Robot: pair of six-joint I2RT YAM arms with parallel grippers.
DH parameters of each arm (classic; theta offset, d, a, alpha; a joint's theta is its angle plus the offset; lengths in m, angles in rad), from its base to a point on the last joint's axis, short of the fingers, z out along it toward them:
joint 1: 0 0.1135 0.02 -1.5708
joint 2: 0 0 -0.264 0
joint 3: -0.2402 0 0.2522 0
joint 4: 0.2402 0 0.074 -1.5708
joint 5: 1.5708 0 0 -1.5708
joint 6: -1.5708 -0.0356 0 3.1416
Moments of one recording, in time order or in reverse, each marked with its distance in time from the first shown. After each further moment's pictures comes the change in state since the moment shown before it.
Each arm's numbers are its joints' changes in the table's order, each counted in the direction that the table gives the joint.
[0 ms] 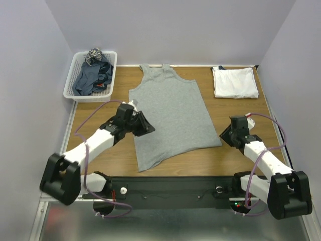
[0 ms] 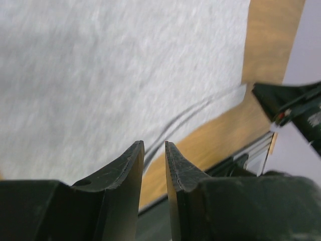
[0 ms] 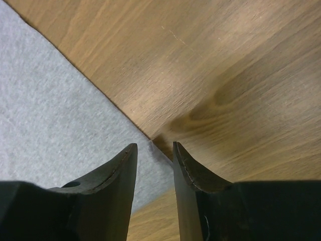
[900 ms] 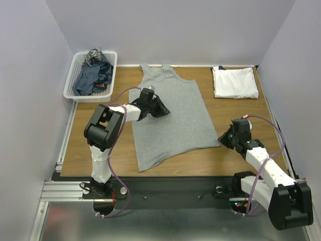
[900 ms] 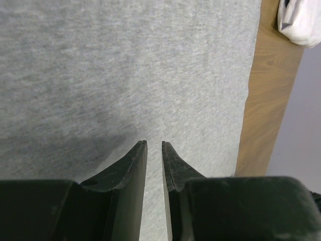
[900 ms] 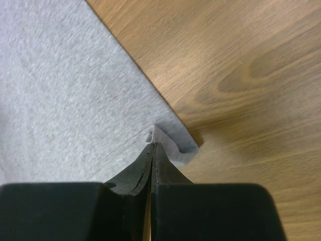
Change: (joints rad) left arm -0.005 0.808 -0.455 -0.388 0.008 0.062; right arm 0.000 -0.098 0.049 0.013 -0.161 0.037
